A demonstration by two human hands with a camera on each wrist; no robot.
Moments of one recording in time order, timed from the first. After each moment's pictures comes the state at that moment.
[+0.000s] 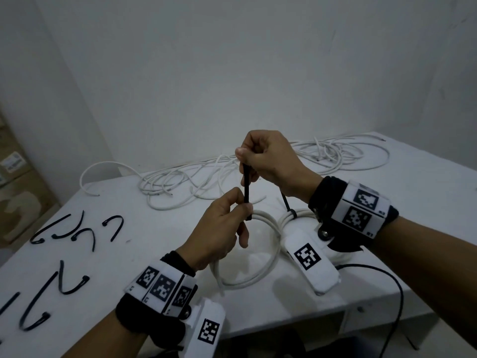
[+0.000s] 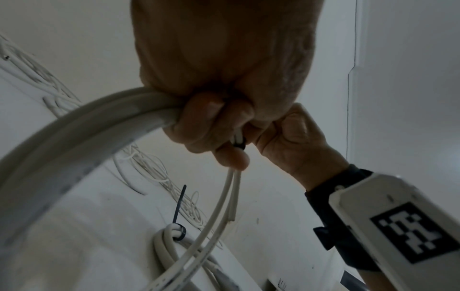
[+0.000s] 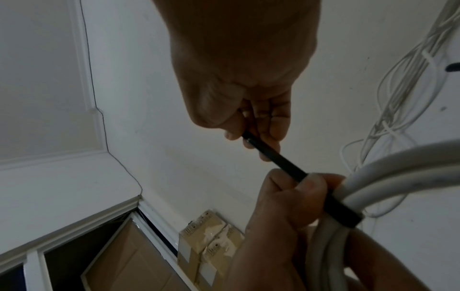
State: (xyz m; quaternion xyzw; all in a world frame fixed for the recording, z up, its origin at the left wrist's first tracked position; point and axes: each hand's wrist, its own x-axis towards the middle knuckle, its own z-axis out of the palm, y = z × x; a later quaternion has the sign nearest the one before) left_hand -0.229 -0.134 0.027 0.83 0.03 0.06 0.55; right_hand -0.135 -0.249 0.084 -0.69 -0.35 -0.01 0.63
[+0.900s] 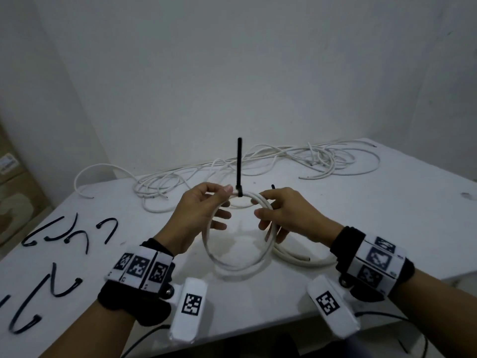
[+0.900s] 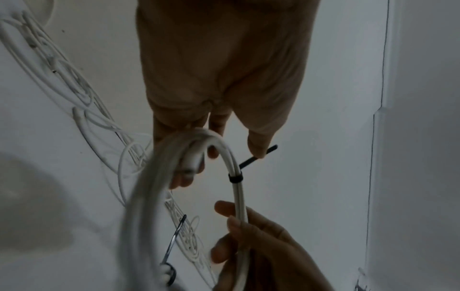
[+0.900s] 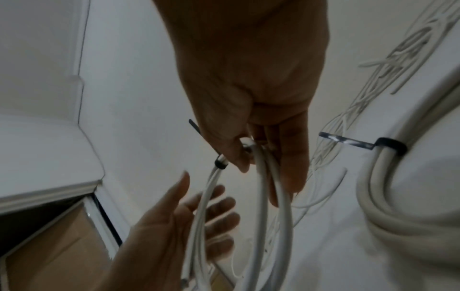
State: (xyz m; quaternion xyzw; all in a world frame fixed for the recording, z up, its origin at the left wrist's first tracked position) left_hand -0.216 -0.108 0.037 0.76 0.07 0.12 0.63; right_hand -0.140 -0.294 0.017 -0.79 -0.29 0.13 0.52
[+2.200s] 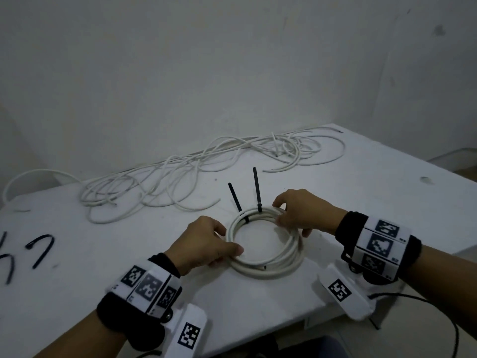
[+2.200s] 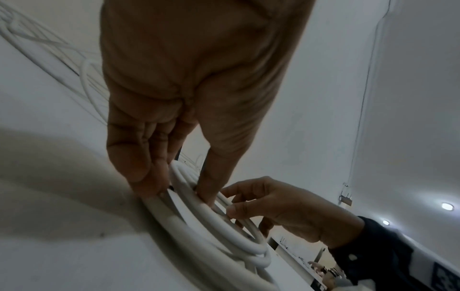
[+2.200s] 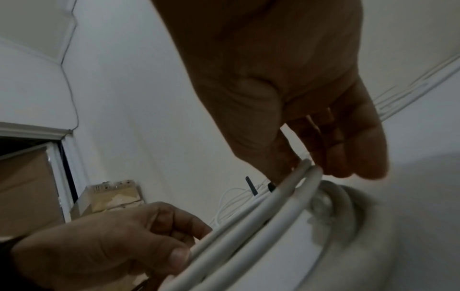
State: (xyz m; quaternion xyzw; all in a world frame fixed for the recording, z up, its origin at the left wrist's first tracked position) left_hand -0.159 -0.177 -0.016 0.90 0.13 -0.08 0.40; right_hand -0.074 -0.379 -0.005 -0.95 -0.18 0.14 0.23
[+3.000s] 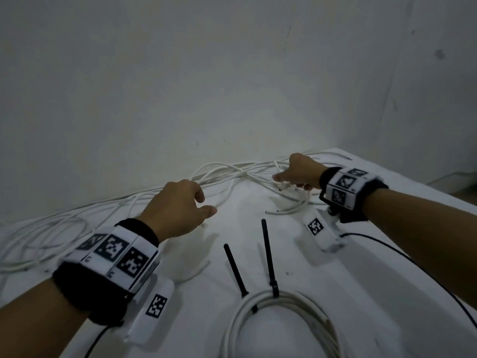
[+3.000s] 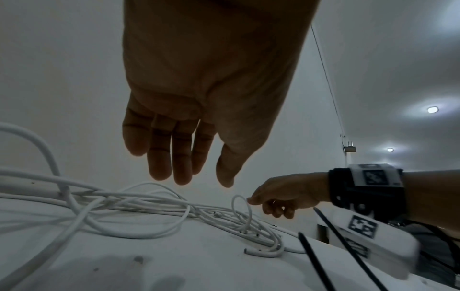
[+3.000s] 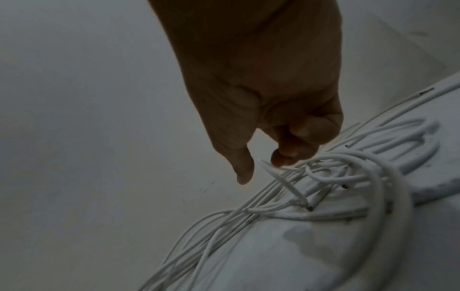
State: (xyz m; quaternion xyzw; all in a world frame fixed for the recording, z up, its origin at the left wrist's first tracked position) left_hand 0.020 -0.116 0.031 0.98 0.04 0.08 0.16; right_hand 0.154 -0.347 0.027 -0.95 -0.07 0.05 0.29
